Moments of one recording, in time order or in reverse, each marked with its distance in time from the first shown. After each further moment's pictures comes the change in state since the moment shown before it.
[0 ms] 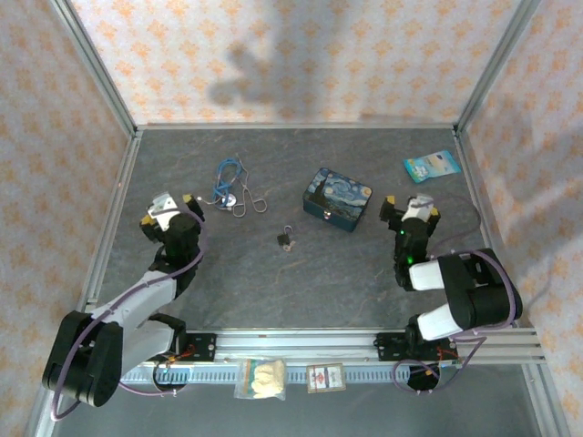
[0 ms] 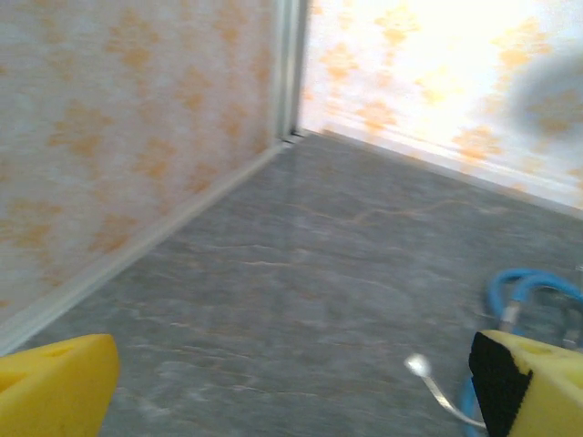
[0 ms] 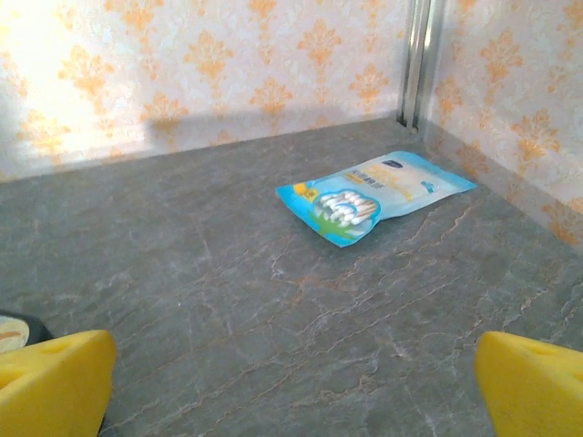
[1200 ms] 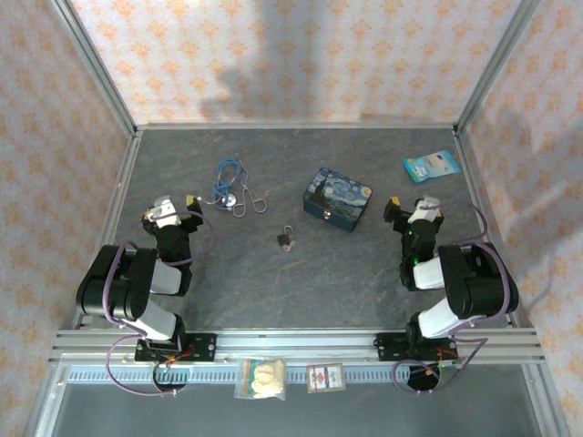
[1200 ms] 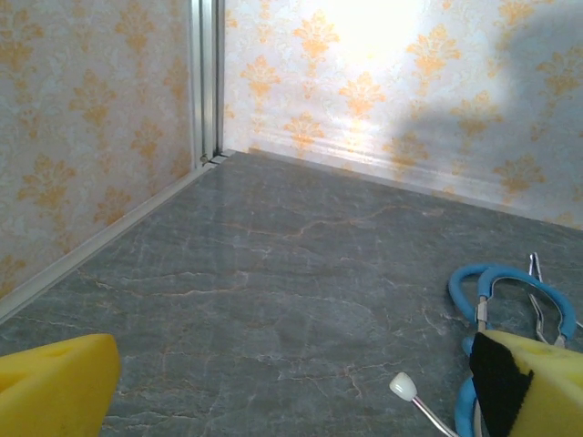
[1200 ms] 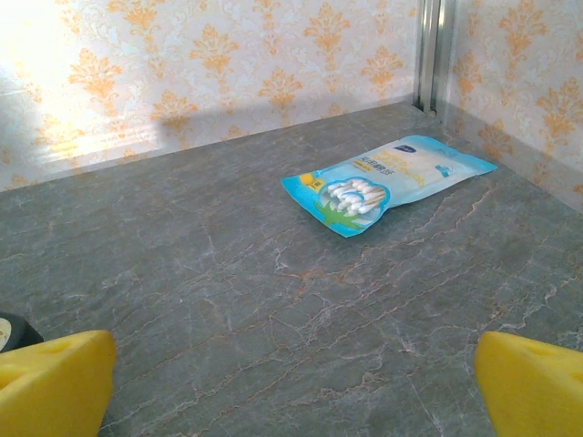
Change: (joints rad) left arm 0.214 0.478 -0.144 0.827 0.433 0.148; right arm -0.088 0.062 -0.007 0.064 -0.146 0.048
